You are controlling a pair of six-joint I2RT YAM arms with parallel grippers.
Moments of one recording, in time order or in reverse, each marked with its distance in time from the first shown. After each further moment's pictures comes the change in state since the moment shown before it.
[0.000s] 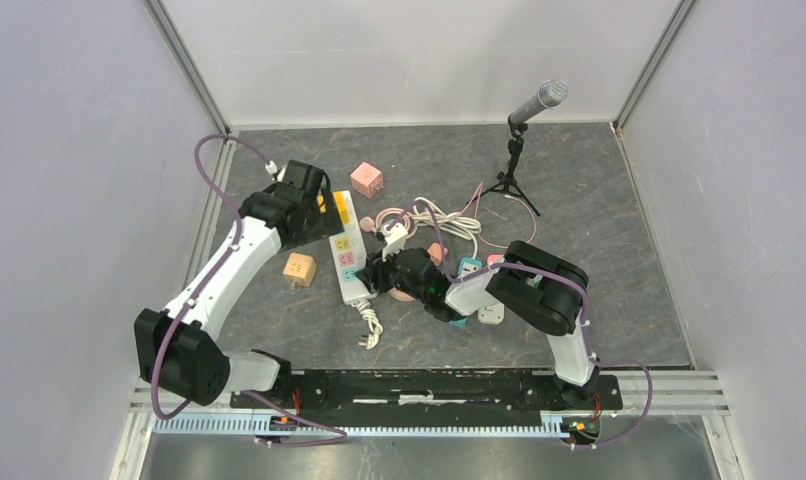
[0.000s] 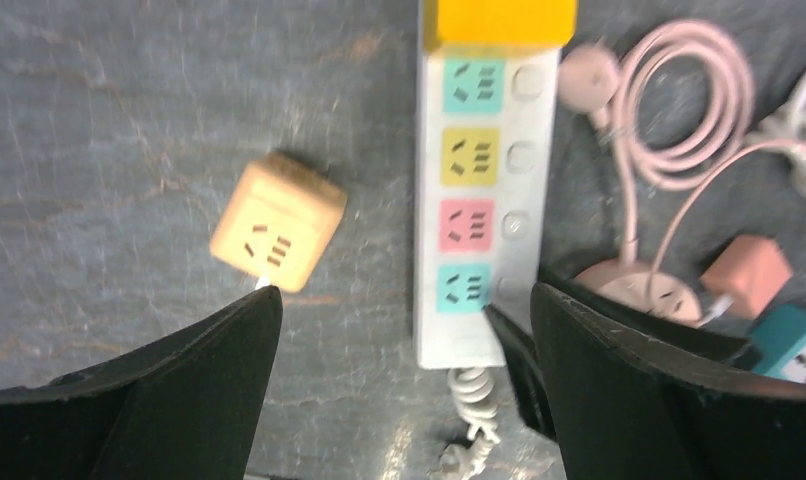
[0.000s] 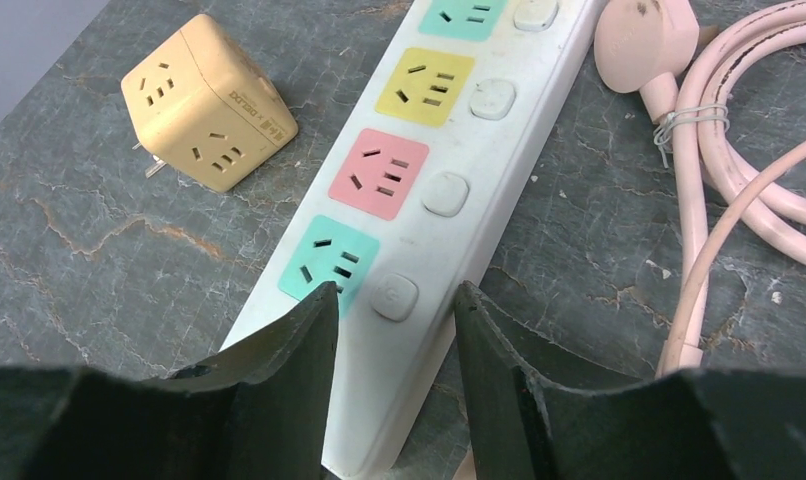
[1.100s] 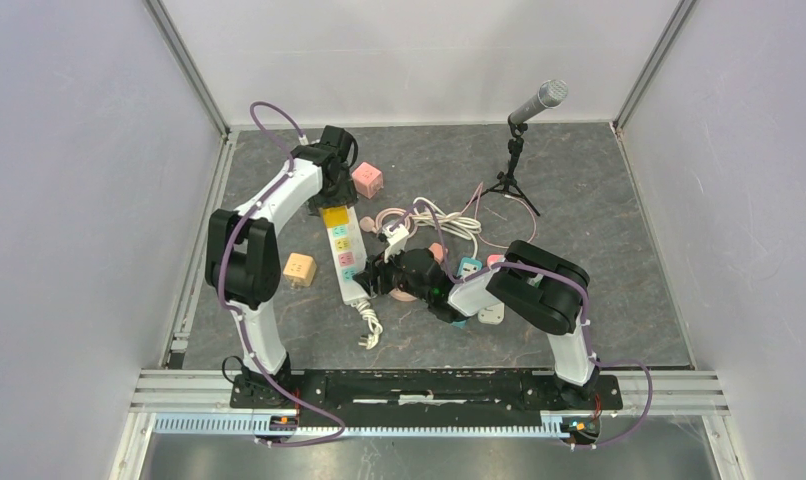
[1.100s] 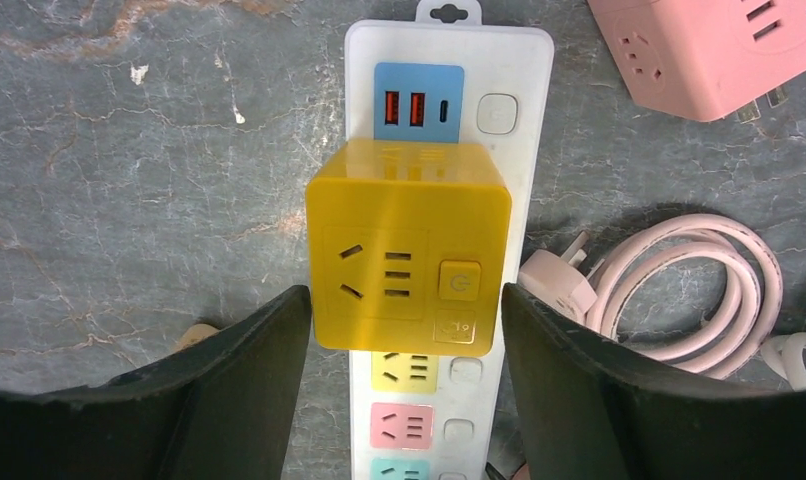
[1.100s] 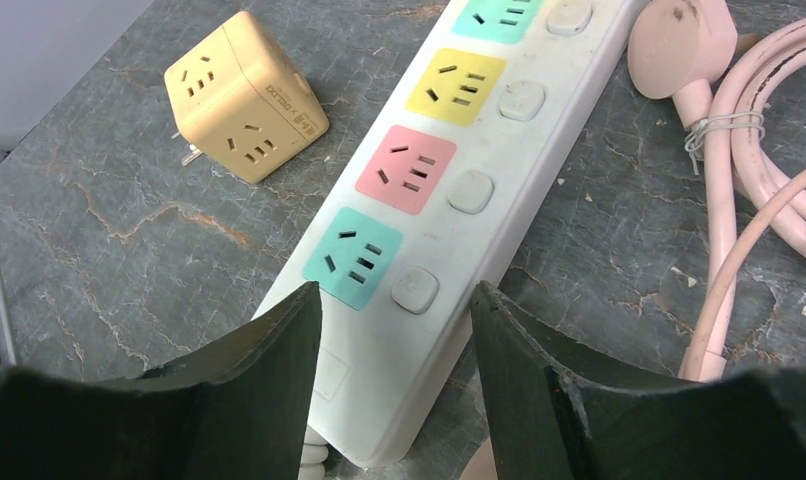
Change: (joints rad) left arm 0.049 0.595 0.415 0.066 -0.027 0.037; right arm -0.014 -0.001 -0.030 0.066 -0.072 0.000
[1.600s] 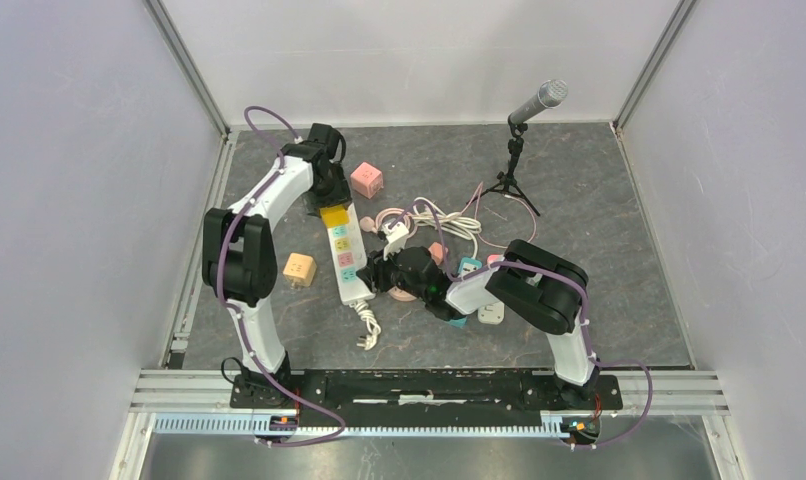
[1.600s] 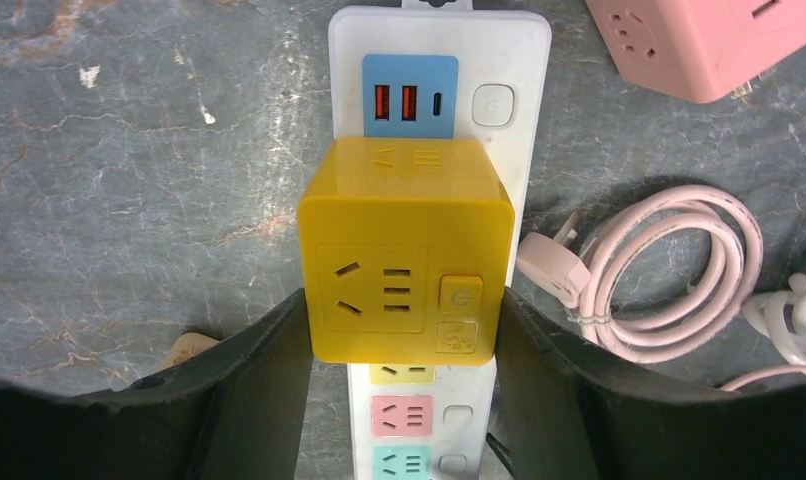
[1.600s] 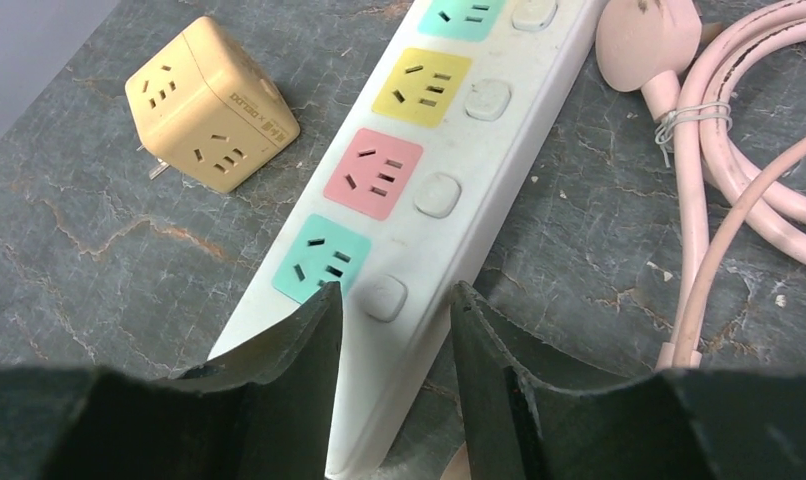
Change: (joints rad) left arm 0.052 0.012 0.005 -0.003 0.148 0.042; right arm 0.000 0.005 0.026 -0.055 0.045 0.010
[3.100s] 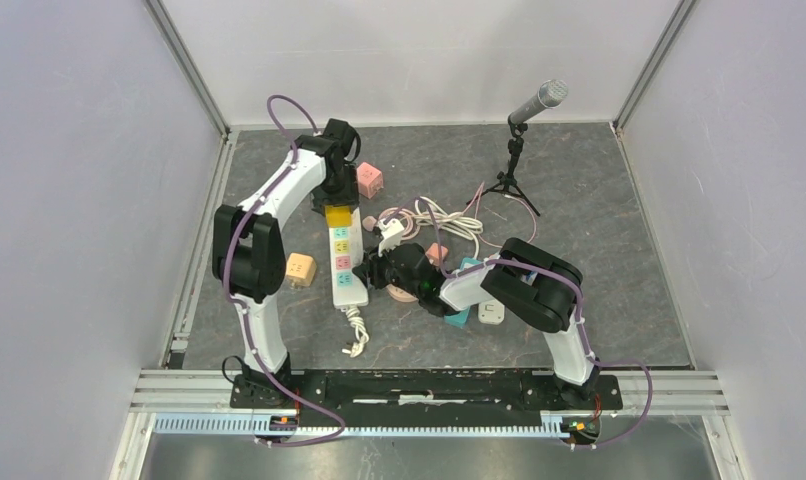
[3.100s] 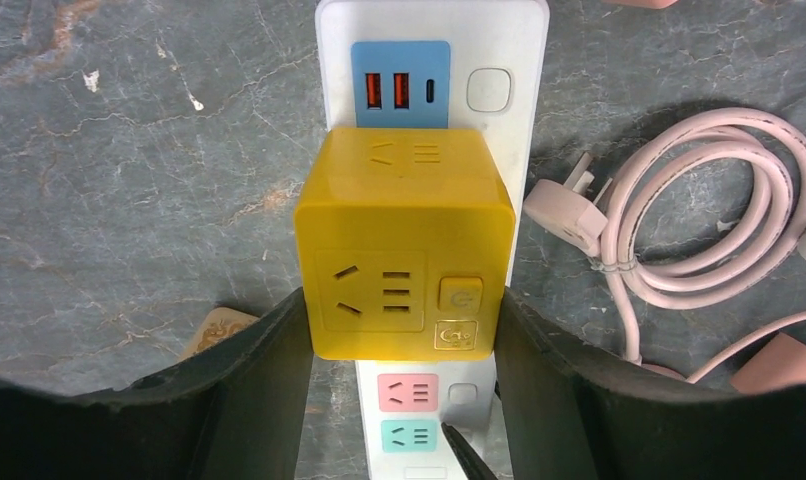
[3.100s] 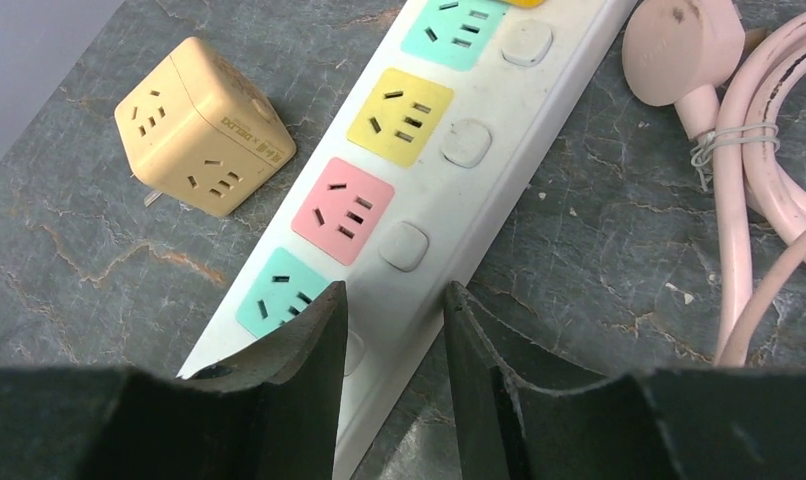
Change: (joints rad) left arm -0.063 0.049 0.126 -0.148 -0.049 0.124; right arm 0.000 0.035 0.069 -0.058 0.020 0.042
